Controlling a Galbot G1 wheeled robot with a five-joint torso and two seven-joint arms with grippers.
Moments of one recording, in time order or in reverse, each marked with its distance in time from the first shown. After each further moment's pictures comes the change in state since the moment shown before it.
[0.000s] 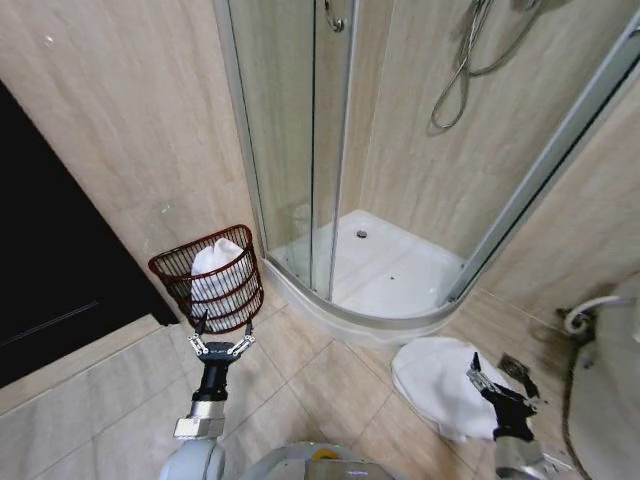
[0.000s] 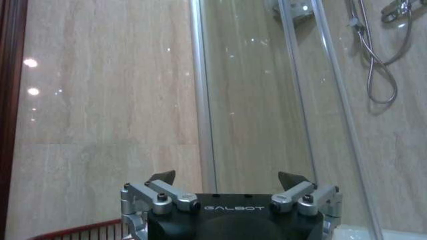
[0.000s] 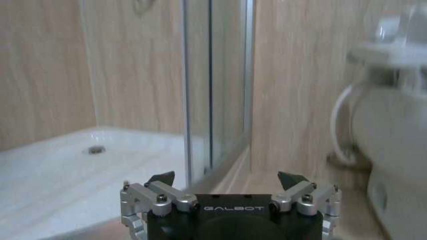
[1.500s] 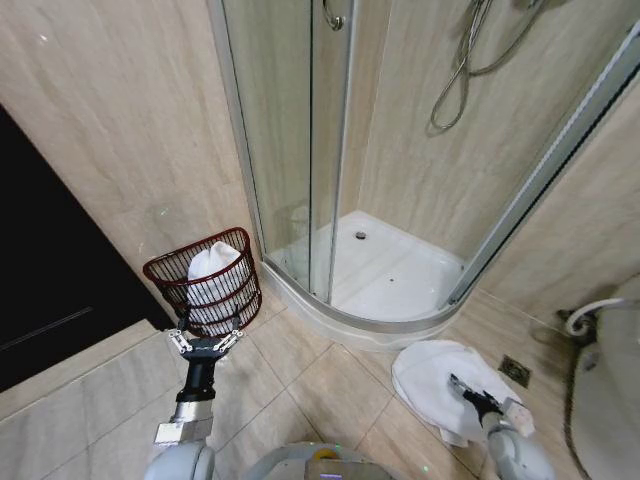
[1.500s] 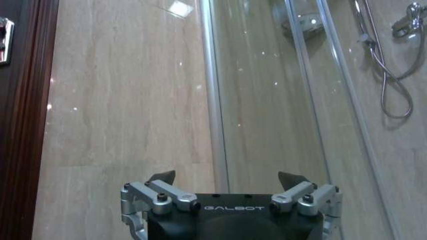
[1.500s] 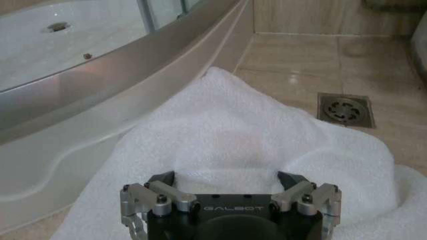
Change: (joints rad) left arm 0.024 0.005 -0.039 -0.070 -0.034 -0.004 -0.012; right arm 0.358 -0.199 -0.005 -0.561 0.178 -0.351 -0.171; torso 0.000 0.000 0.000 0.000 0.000
